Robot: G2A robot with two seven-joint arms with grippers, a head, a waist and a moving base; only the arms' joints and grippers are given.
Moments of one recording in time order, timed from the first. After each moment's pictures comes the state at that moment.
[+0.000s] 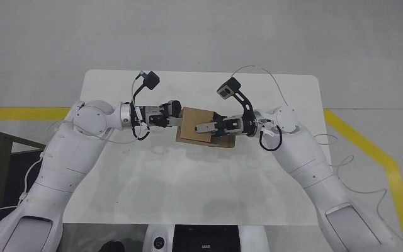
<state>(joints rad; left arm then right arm) 0.79 -0.96 -1.06 -1.38 -0.20 -0.63 -1.06 -0.69 -1.29 0.90 -1.15 0.78 -0.44 1.38</state>
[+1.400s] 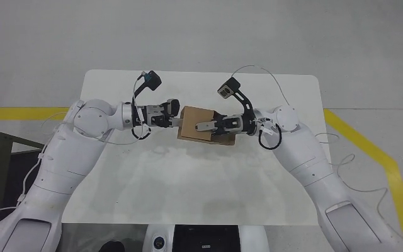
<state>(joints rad) 0.80 -0.96 -1.07 -1.43 -0.07 -0.61 -1.00 -0.67 -1.30 0.90 -1.11 0.75 -0.44 1.38</state>
